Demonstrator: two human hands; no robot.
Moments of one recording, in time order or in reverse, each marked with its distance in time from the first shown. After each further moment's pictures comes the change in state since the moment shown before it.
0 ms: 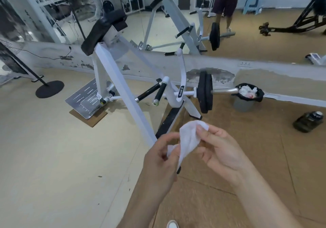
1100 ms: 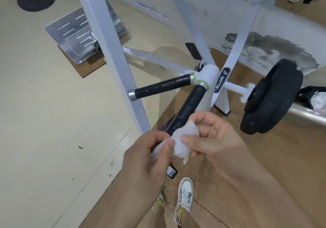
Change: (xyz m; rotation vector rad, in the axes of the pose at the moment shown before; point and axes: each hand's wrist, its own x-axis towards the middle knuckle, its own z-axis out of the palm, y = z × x) left_hand 0.411 -0.193 -0.015 0.265 0.284 -0.232; right_hand 0.491 0.015 -0.088 -0.551 -0.103 0.330
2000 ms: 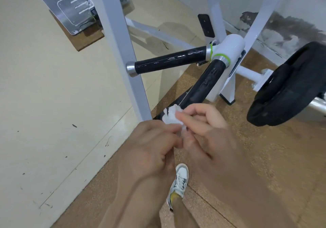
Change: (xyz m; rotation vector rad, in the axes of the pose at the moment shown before) left_hand 0.001 -0.043 0.026 0.297 0.140 0.339; right_hand 0.011 0.056 0.017 -0.779 0.107 -0.350
